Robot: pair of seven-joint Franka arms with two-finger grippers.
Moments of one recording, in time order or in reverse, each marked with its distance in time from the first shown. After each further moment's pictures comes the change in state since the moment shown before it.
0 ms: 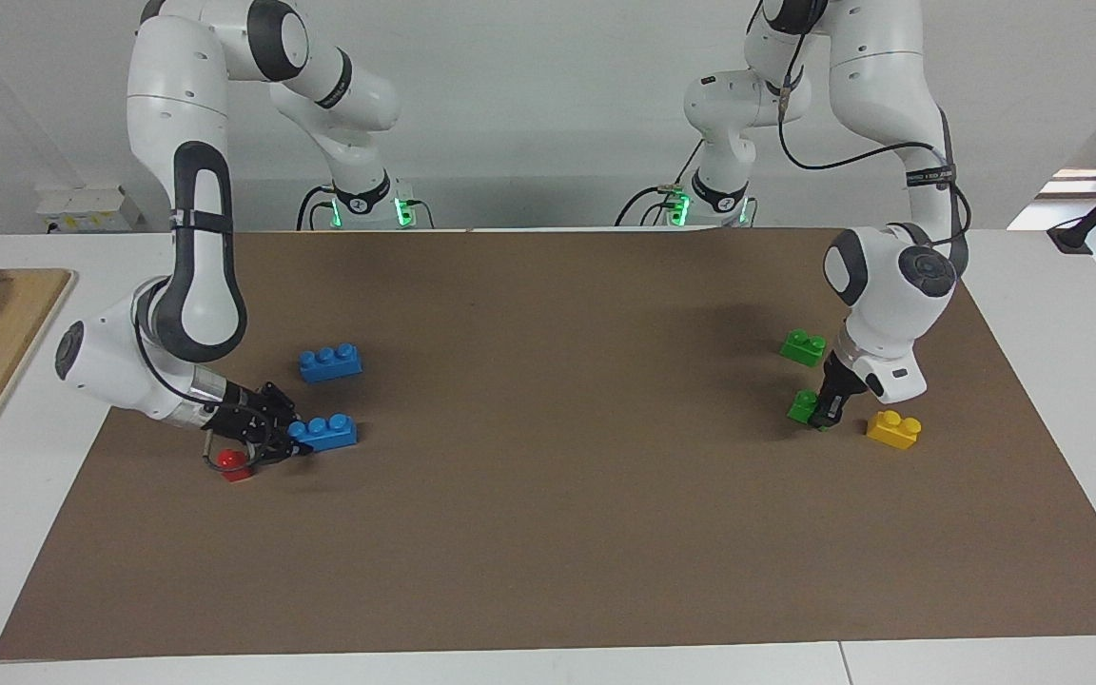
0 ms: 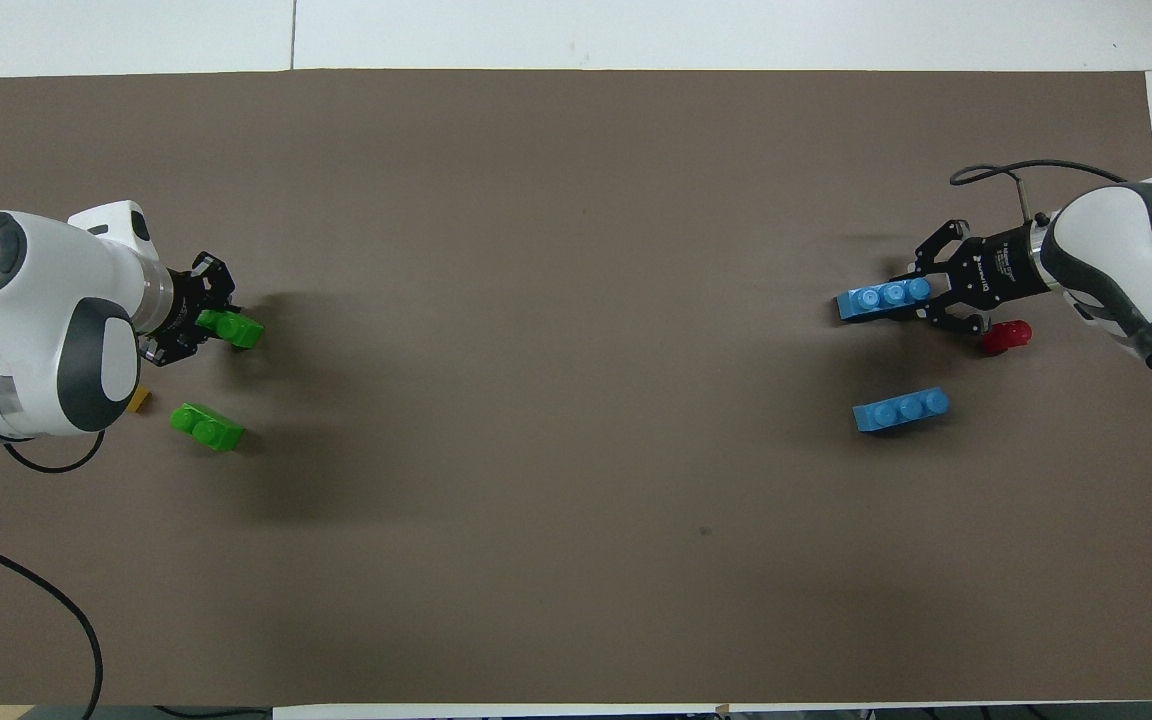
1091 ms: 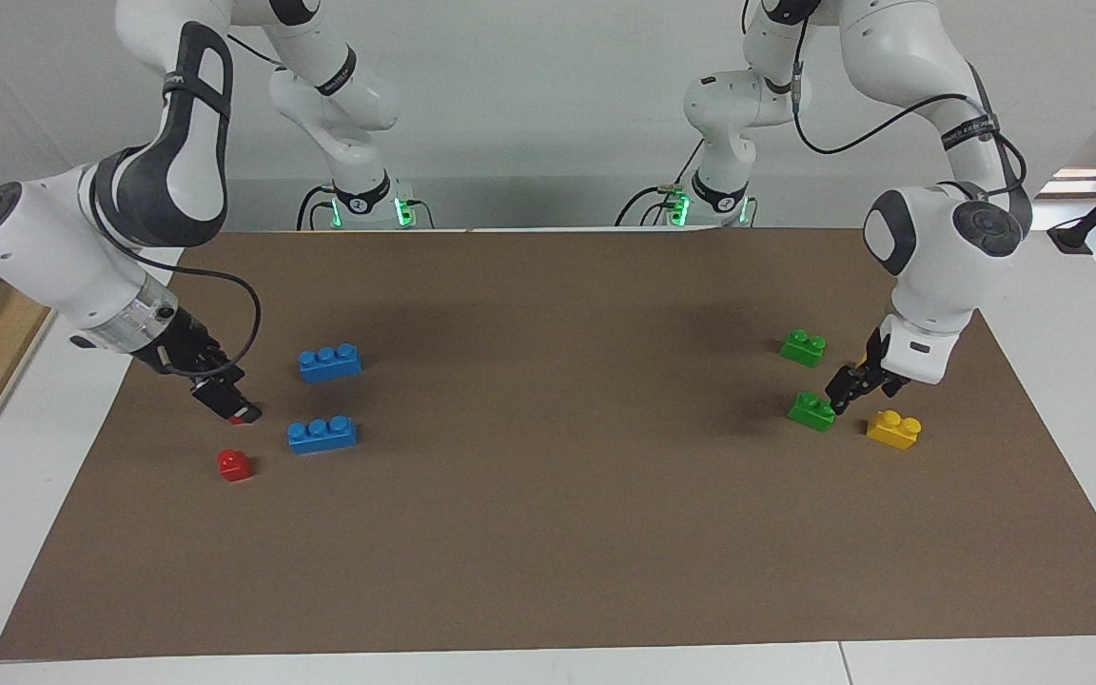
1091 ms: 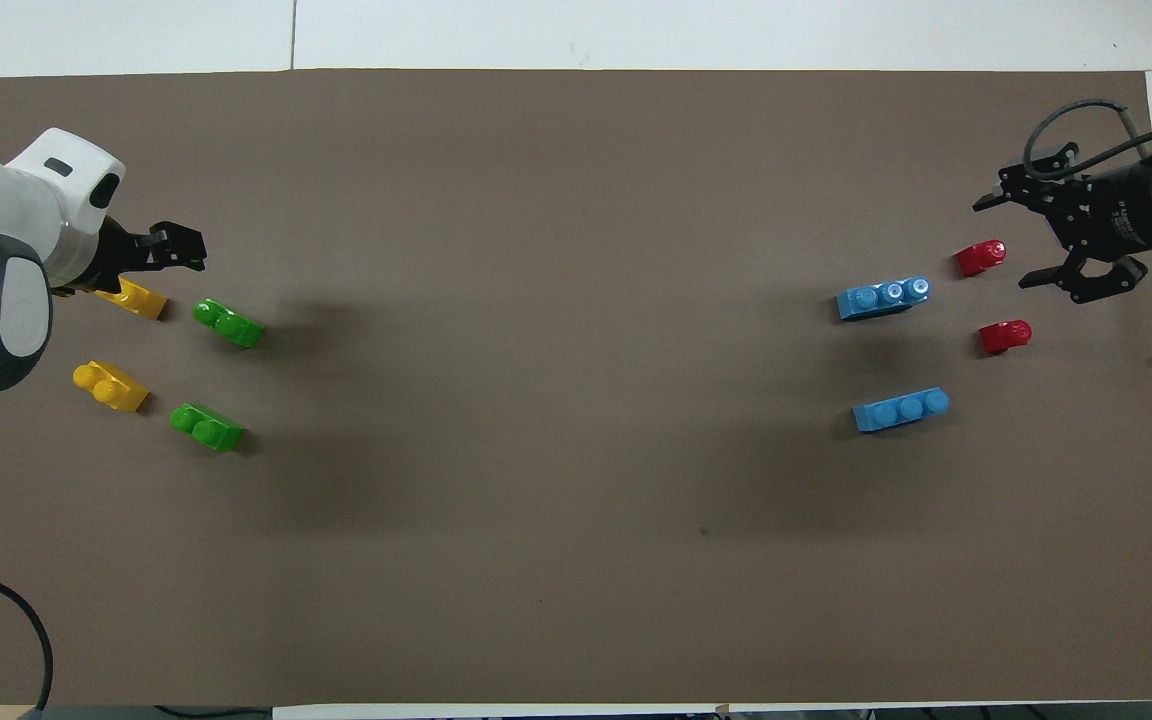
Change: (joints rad) left arm 0.002 -0.070 0.008 0.204 0.047 -0.249 0.784; right arm 0.016 -0.259 0.013 0.102 -0.251 -0.151 -0.307
